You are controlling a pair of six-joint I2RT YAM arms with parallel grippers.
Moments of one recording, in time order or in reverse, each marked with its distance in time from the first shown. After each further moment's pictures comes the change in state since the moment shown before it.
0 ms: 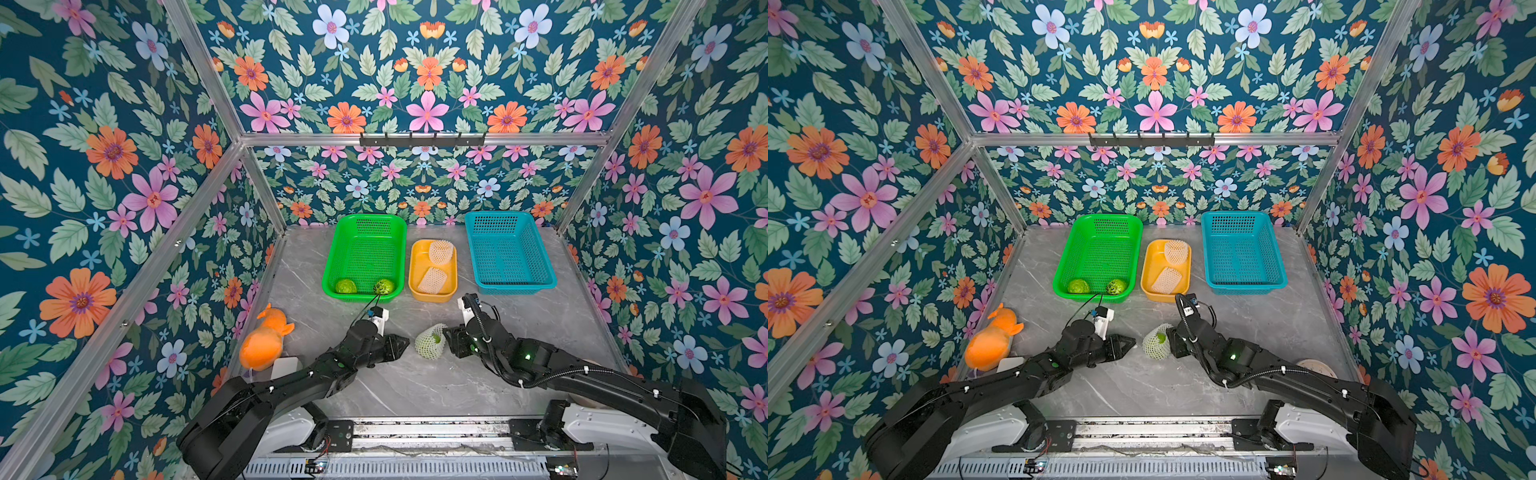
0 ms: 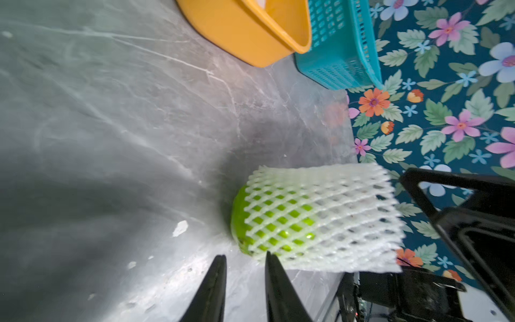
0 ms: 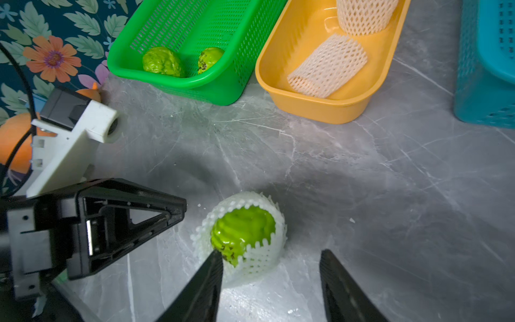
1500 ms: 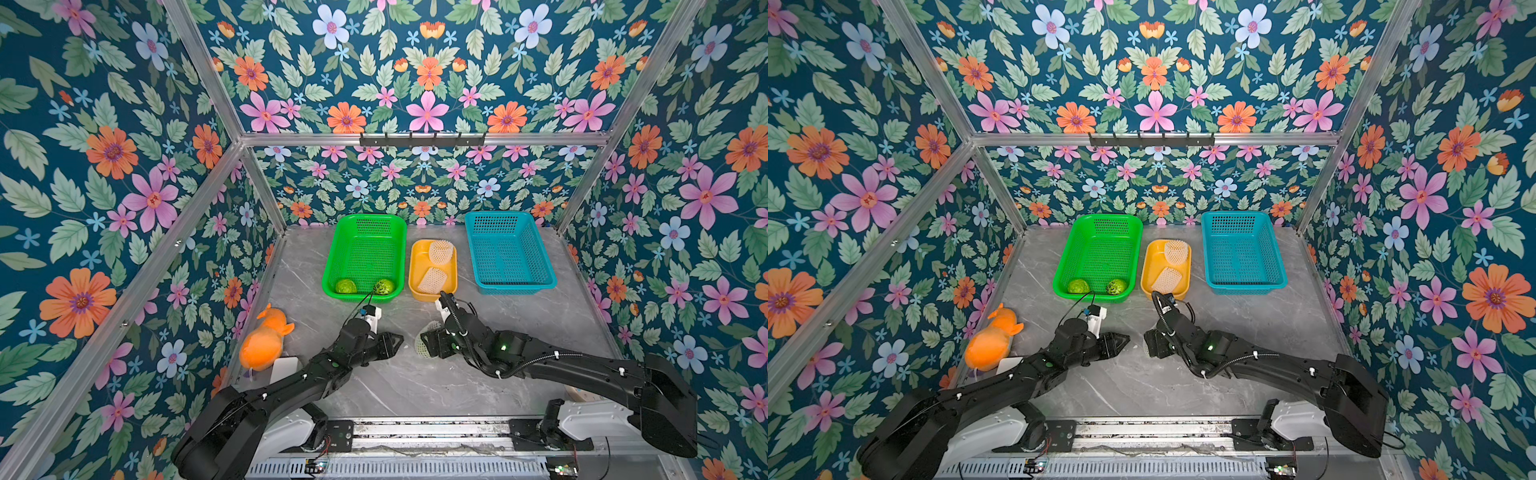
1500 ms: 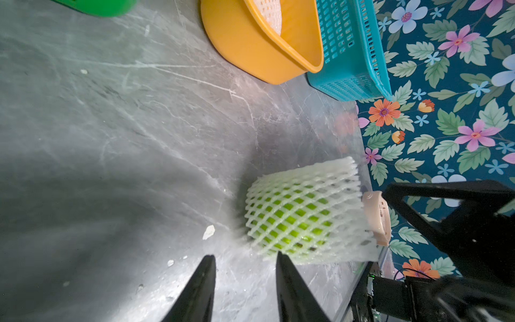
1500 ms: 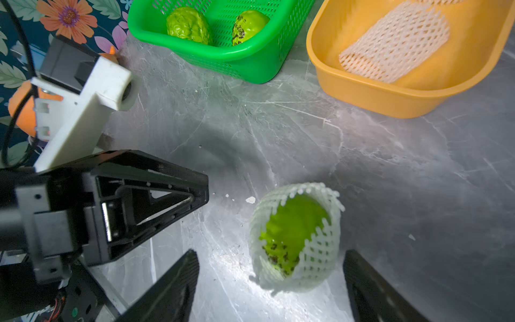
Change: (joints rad) left arm 0.072 -0.047 -0.022 -0.059 -0.011 0.053; right arm 0.040 0.179 0.111 0.014 -0.077 -0.013
